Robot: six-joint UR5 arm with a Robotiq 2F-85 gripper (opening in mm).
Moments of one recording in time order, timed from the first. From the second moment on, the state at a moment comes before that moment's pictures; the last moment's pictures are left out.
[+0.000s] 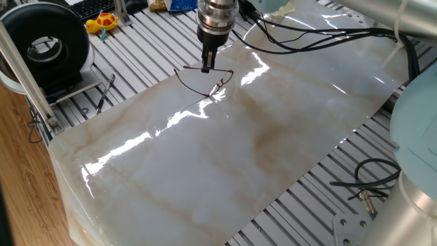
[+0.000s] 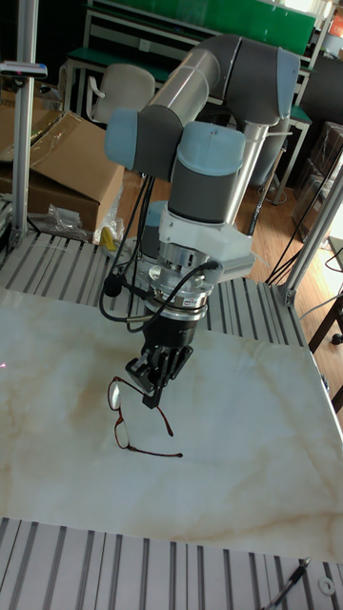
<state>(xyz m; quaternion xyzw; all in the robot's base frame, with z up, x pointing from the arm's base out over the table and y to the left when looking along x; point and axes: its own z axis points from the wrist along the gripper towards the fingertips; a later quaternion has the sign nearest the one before) 0.622 0.002 0.112 -0.40 0.91 -0.02 0.09</state>
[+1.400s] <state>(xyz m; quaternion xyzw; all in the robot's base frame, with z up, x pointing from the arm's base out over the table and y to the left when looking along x) 0.613 -0.023 0.129 -0.41 0.91 -0.03 0.06</state>
